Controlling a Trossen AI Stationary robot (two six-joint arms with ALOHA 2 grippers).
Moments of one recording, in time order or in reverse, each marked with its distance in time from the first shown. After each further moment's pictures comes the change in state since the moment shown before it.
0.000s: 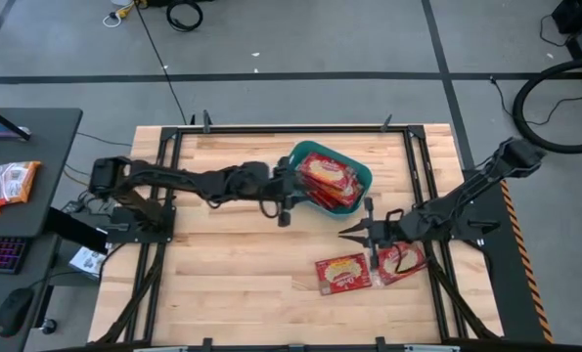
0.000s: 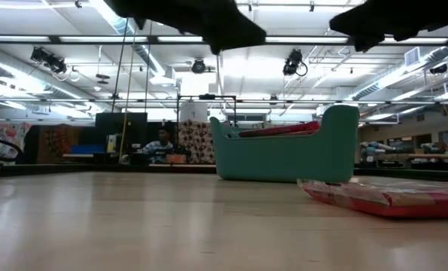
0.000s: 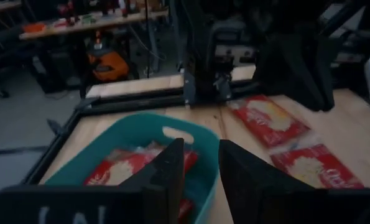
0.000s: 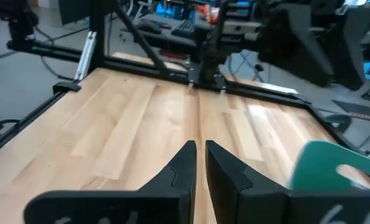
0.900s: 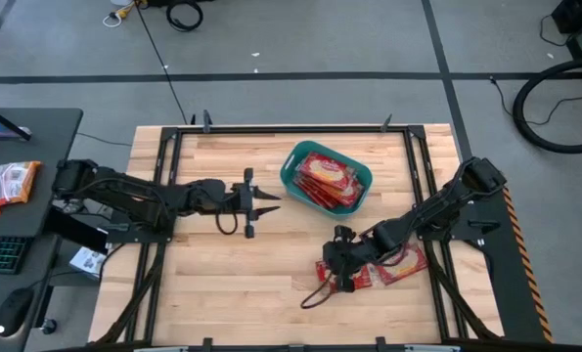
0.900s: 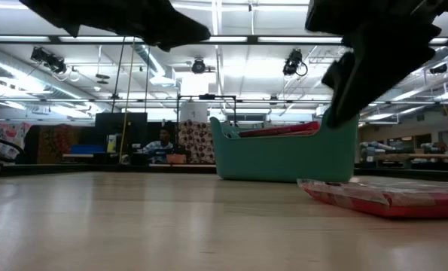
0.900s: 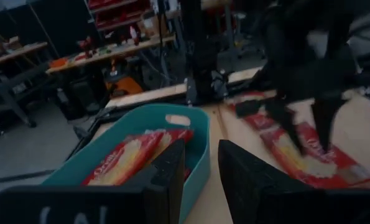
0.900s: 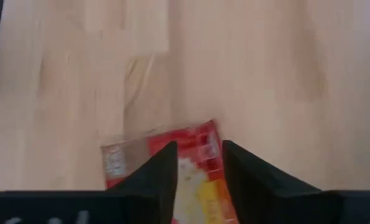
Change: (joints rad) left arm -0.096 -0.337 -0.429 0.203 -0.134 0.079; right arm -0.051 0.568 0.561 -0.796 -0.289 0.614
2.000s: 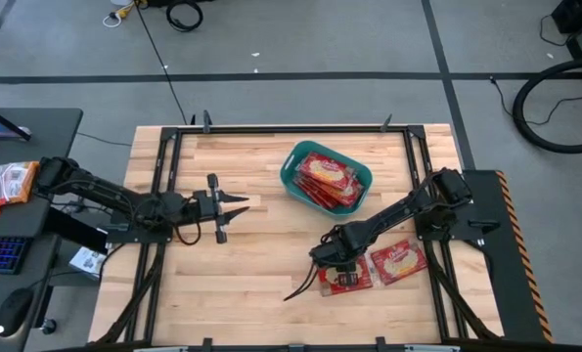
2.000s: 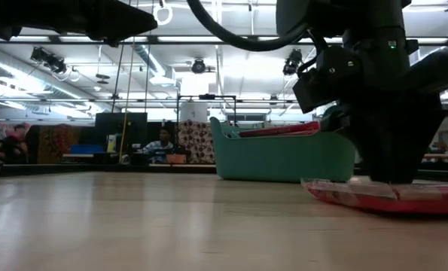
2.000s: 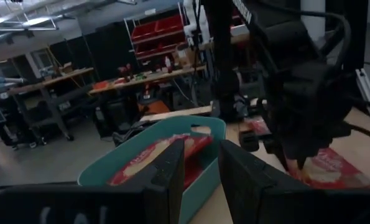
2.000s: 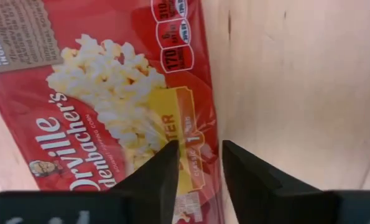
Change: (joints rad) left arm -0.190 -0.352 -0.296 0.112 -0.309 0.006; right arm -0.110 0.284 0.231 -0.481 -0.281 -0.166
